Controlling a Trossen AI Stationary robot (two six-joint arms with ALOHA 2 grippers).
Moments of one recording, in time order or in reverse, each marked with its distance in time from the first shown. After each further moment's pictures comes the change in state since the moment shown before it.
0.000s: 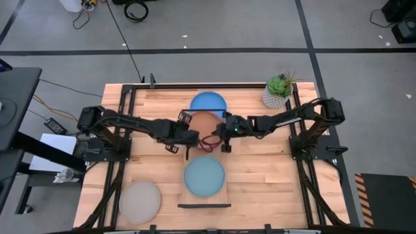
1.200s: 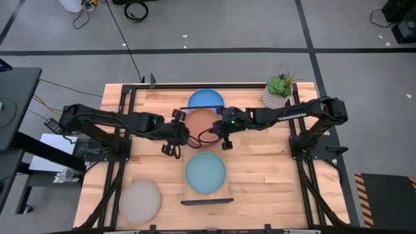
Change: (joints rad) left arm -0.015 -0.241 0.000 0.084 0.182 -0.018; right arm -0.003 -0.036 0.211 -0.274 -0.117 -0.193
